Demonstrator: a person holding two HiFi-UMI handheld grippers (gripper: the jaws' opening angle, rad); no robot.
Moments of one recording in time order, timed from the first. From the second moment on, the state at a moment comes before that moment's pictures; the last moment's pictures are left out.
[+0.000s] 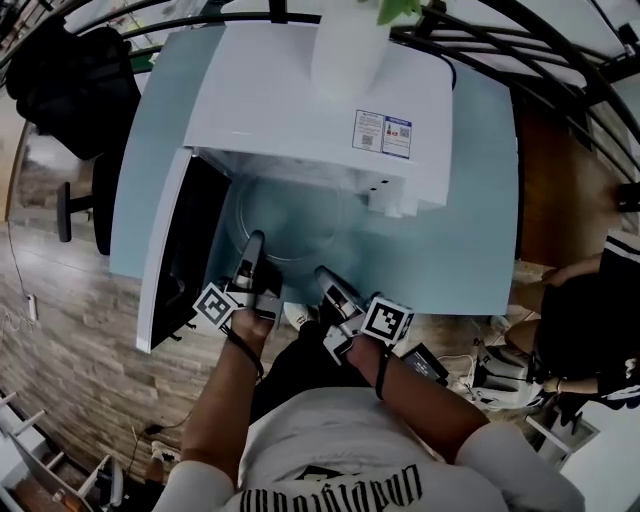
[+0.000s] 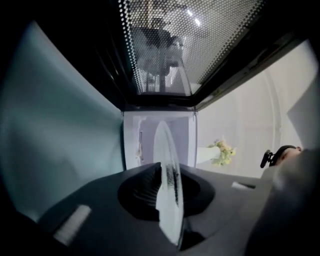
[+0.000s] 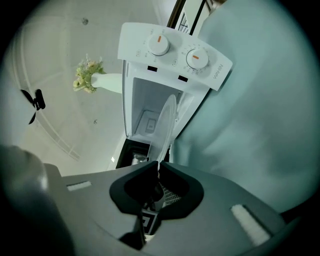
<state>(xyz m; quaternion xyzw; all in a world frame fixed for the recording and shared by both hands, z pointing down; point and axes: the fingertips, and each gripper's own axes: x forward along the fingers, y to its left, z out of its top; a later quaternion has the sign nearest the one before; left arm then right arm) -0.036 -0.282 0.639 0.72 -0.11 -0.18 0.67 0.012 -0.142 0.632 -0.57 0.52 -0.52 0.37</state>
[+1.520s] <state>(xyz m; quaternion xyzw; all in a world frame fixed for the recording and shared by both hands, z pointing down) -0.078 -0.092 0.480 0.73 -0.11 -0.25 0.62 -0.011 0.044 0.487 -0.55 0.64 -0.44 0.32</state>
